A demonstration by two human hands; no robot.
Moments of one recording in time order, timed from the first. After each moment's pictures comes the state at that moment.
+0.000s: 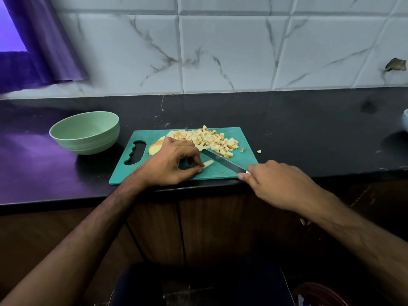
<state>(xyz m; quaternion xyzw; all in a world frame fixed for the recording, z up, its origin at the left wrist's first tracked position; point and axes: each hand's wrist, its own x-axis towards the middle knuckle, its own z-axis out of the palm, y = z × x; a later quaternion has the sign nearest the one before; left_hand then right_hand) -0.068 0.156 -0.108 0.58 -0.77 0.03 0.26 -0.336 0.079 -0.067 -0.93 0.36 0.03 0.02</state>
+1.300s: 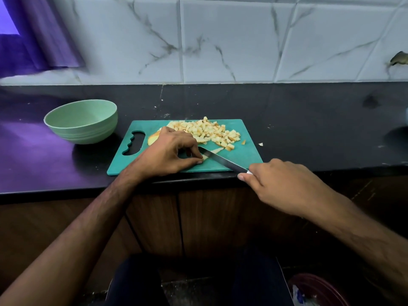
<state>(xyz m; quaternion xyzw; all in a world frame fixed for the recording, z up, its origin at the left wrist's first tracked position) -0.063 0.155 -0.111 0.58 -0.76 0.03 0.29 -0.343 0.099 -0.061 -0.93 0.36 0.04 -0.02</state>
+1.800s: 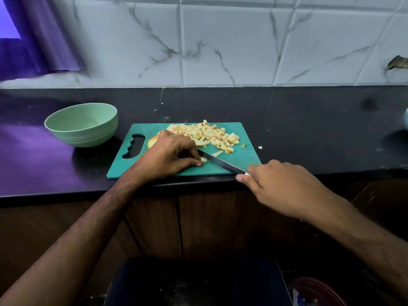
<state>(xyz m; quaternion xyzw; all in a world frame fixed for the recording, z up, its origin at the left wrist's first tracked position) -0.065 0.155 -0.110 0.59 -0.74 0.03 0.31 -0.341 0.097 -0.061 -0.94 0.34 0.04 -0.01</state>
